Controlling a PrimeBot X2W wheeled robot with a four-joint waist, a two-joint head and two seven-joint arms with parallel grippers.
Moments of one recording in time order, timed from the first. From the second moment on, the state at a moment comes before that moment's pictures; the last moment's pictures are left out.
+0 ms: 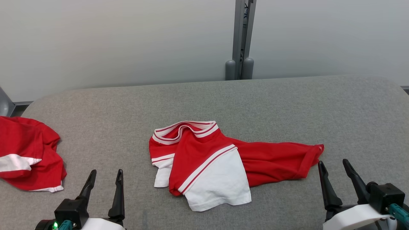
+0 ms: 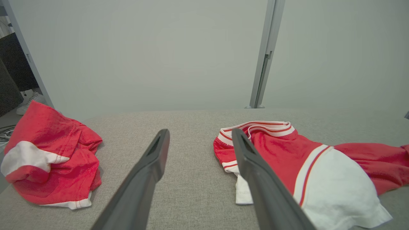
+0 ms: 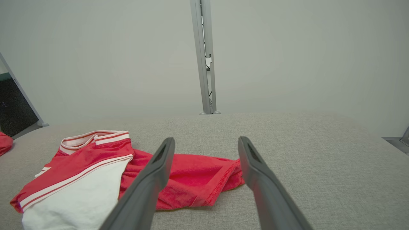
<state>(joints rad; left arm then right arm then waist) 0.11 0.09 -0.05 0.05 -0.19 0.04 -0.11 0.02 -0.05 0.00 0.14 0.18 0.13 -0.14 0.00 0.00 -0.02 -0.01</state>
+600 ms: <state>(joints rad) 0.10 0.10 -0.07 0.05 -0.20 0.04 -0.12 0.02 -0.05 0.01 0.15 0.19 0.13 -0.14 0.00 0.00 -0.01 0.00</state>
